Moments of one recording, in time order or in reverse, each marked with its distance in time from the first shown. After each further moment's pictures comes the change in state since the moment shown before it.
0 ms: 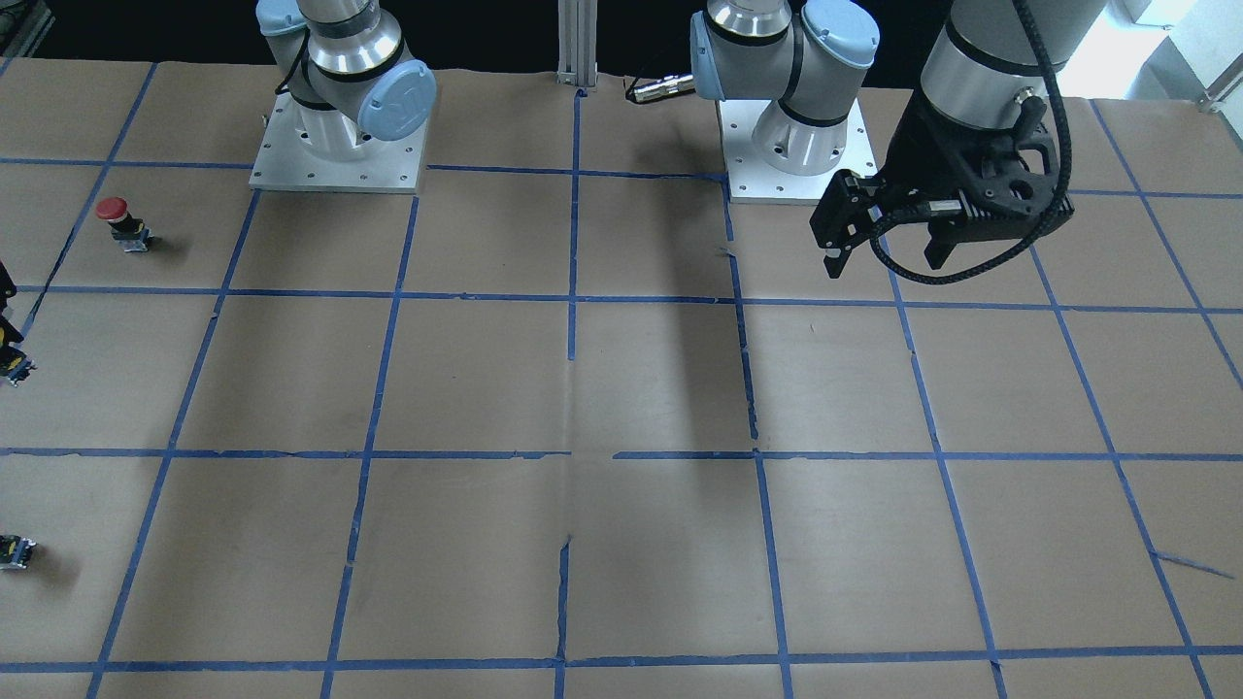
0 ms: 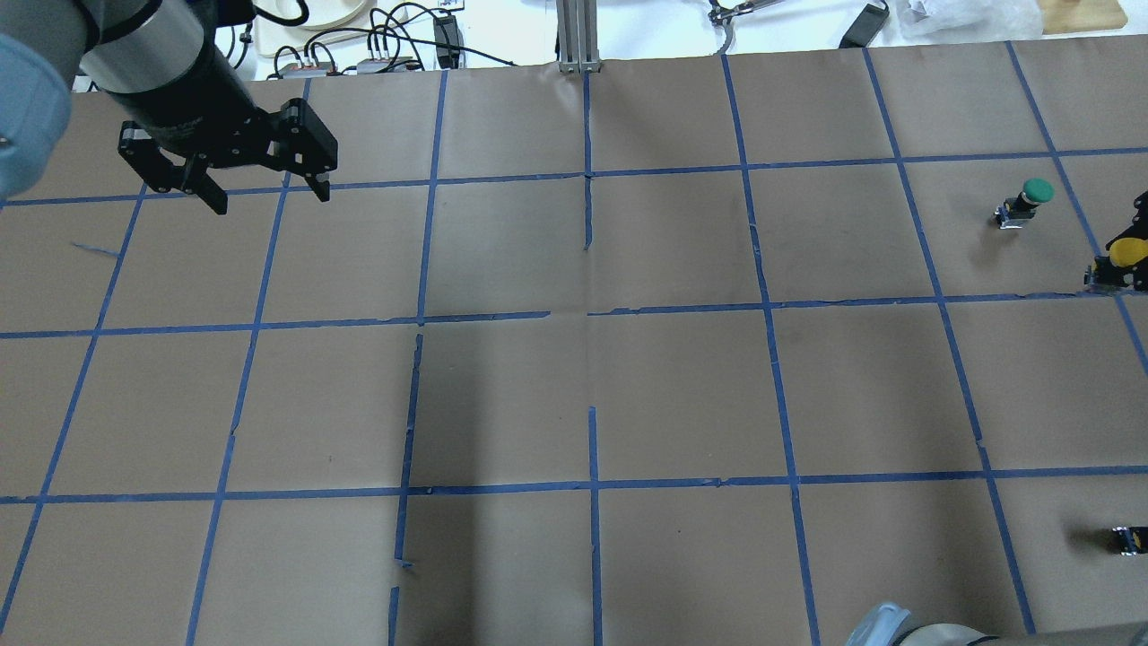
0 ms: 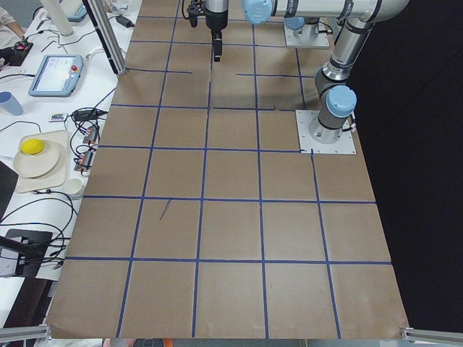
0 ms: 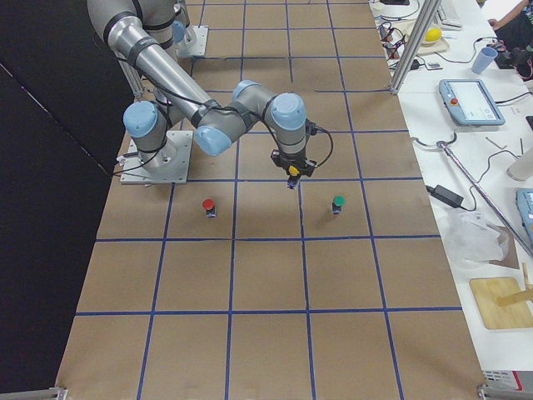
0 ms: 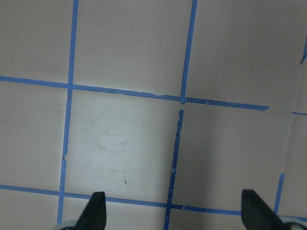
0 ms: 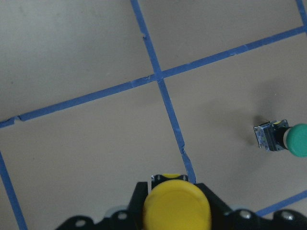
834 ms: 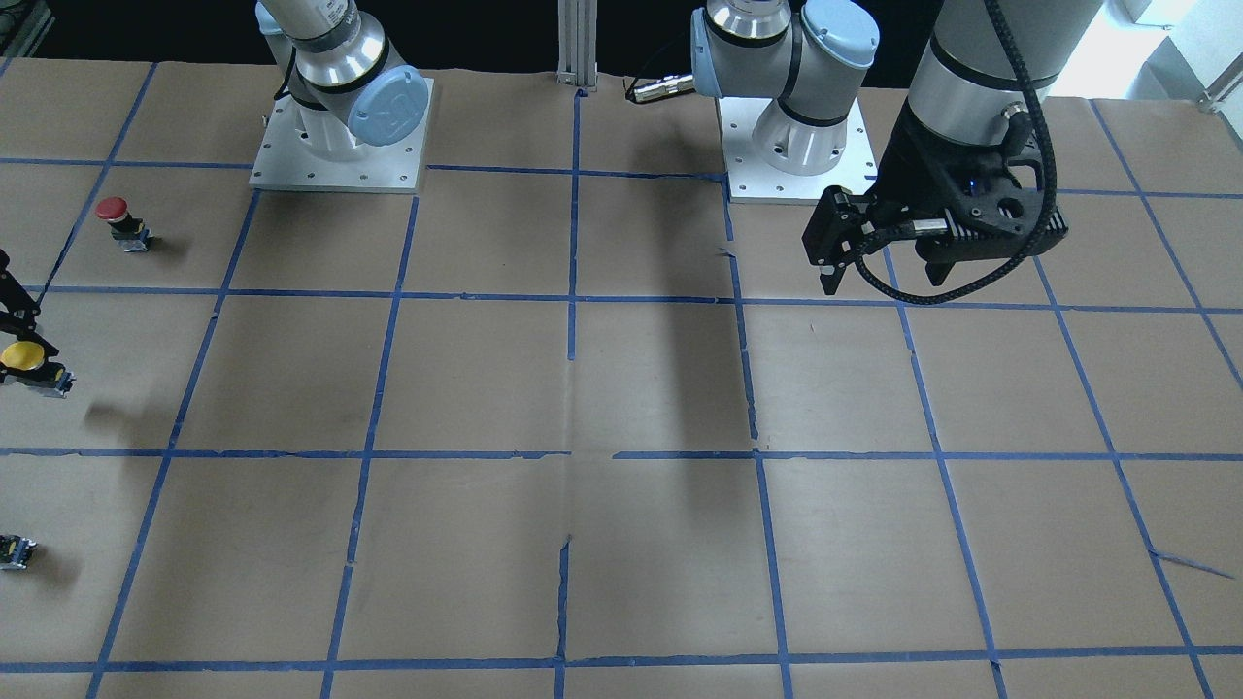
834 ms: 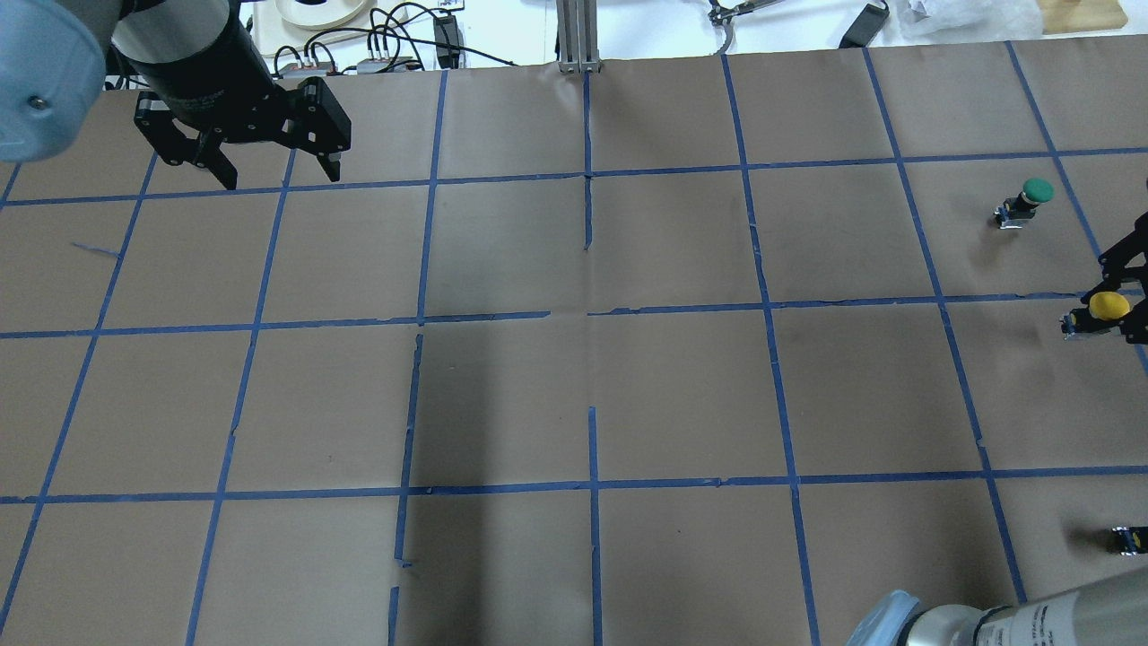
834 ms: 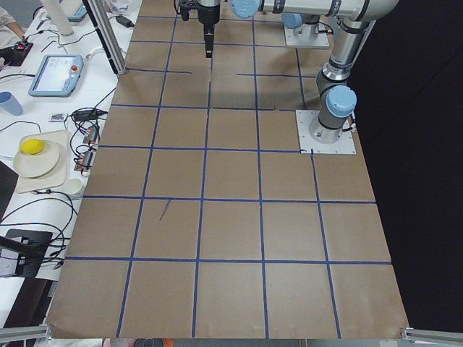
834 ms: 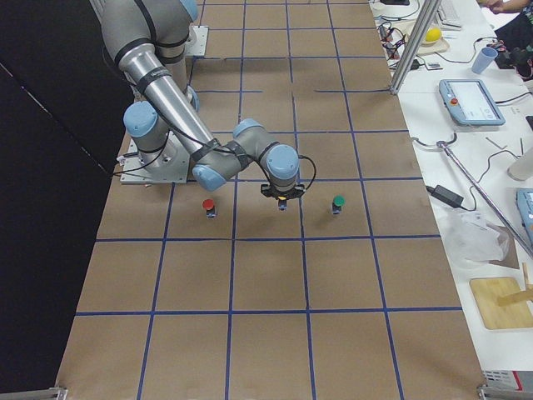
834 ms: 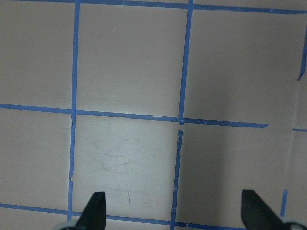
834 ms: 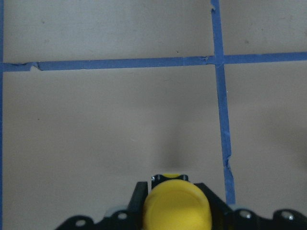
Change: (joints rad) left arm -0.023 -0.032 0.036 0.003 0.023 -0.004; right arm -0.066 0.138 0.018 0.010 0.029 -0.306
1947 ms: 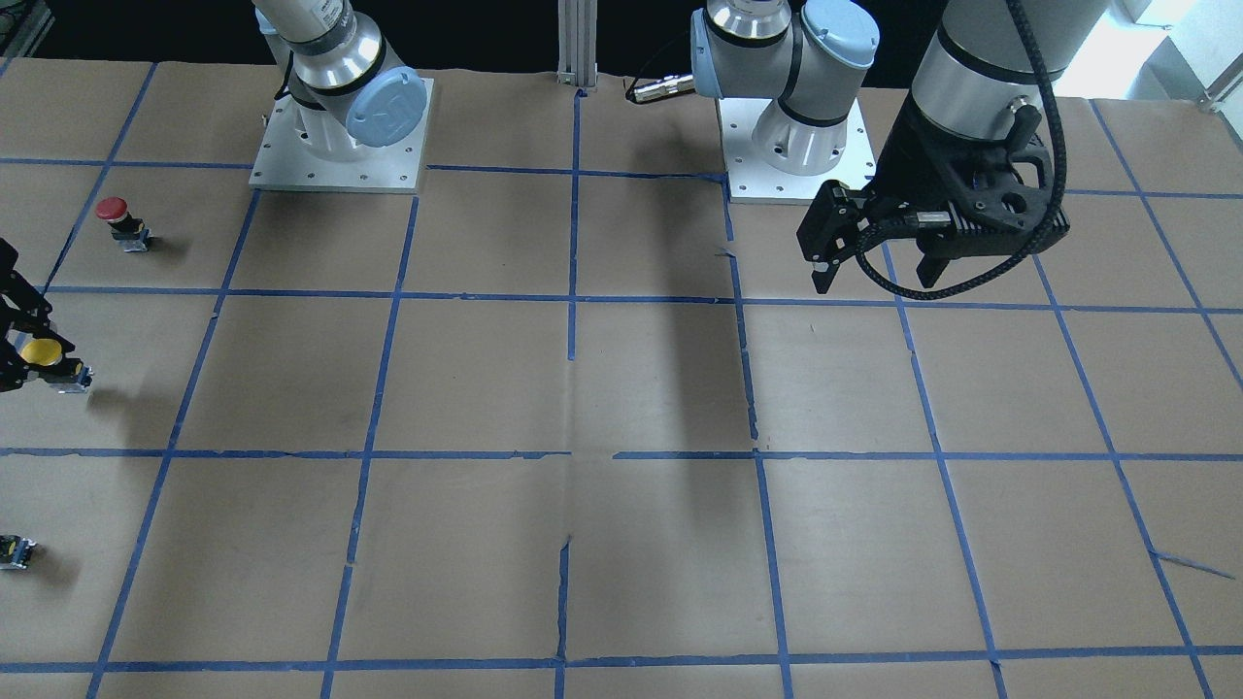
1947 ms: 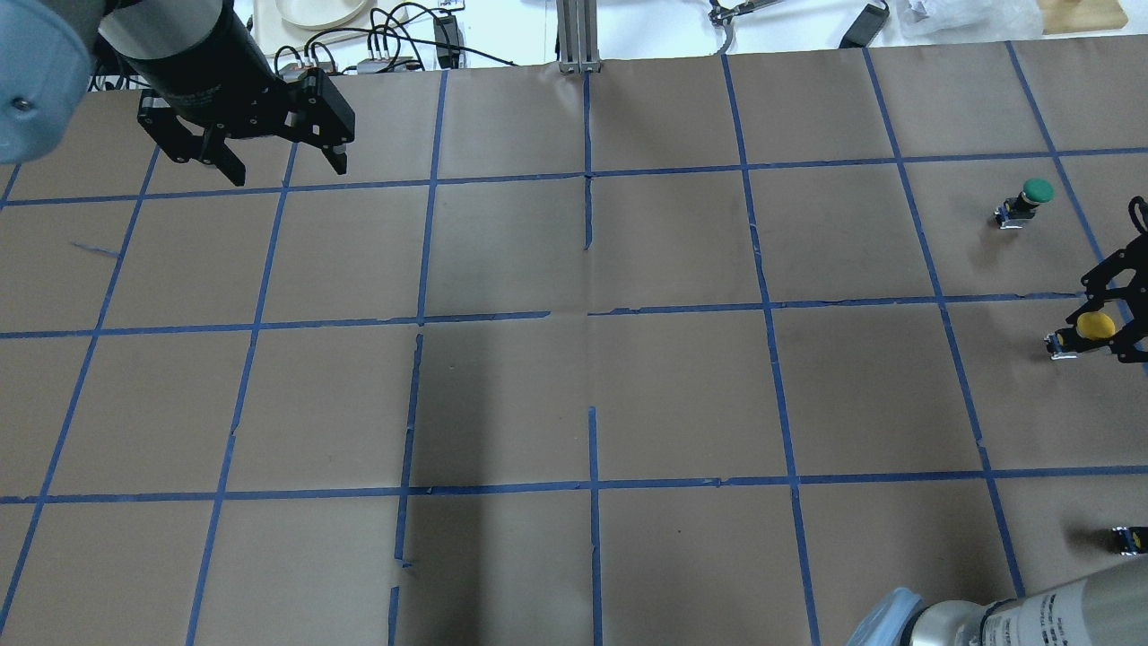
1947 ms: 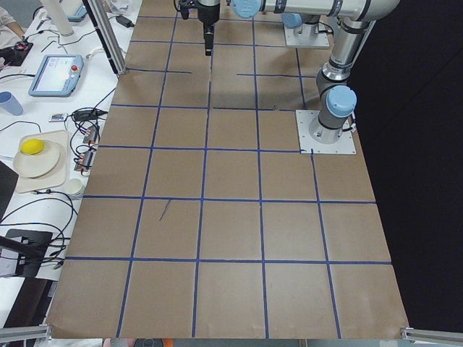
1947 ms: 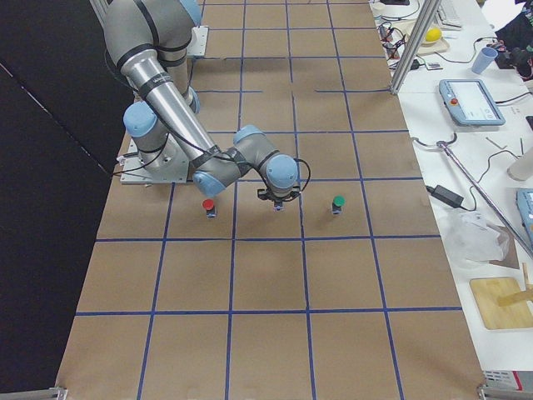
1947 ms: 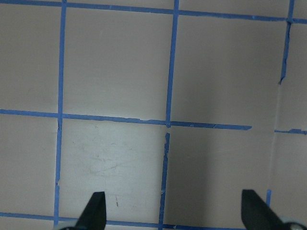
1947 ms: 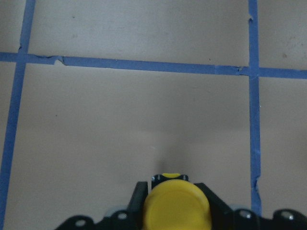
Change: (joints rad) left arm 0.009 0.011 -0.002 0.007 -0.052 0.010; right arm -0.016 0.037 0.000 0.046 -0.004 -0.119
